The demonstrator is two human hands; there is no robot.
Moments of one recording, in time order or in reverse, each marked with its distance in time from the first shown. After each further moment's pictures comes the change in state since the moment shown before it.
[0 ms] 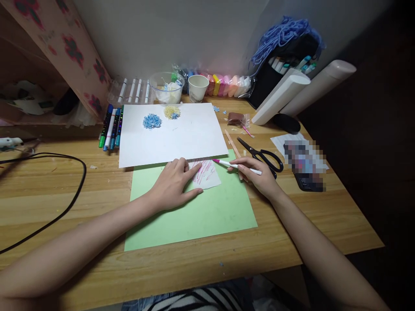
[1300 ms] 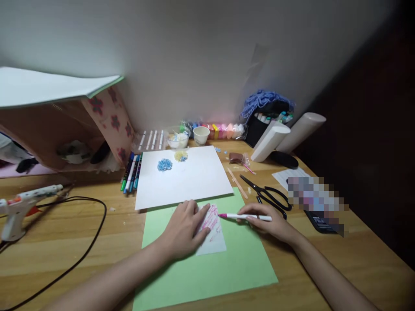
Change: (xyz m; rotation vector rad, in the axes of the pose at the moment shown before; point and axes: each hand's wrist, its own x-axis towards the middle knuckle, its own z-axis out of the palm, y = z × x) left_hand -0.005 0.007 -0.005 -0.086 -0.040 -0.064; right_hand -0.003 -0.004 -0.011 -0.153 -0.213 0.008
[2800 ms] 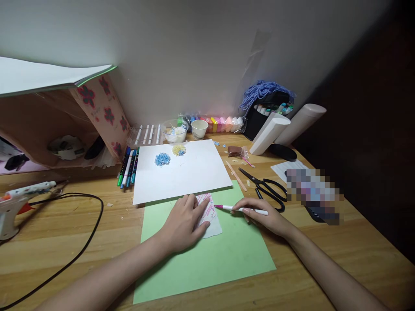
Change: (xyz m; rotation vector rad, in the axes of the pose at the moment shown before) left_hand 0.001 -0.003 0.004 -0.010 -0.022 0.013; right_hand 0.000 -0.001 0.011 0.043 -0.079 0.008
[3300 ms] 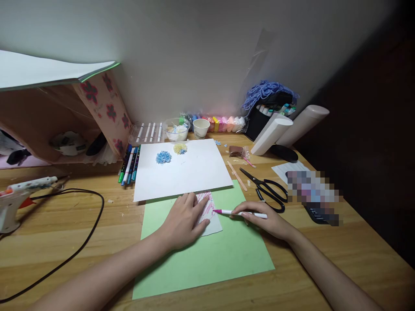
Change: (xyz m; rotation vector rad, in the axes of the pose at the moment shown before) left_hand 0.001 0.001 0.000 0.020 0.005 -0.017; right_hand -0.005 -0.004 -0.002 -0.084 -0.063 -0.004
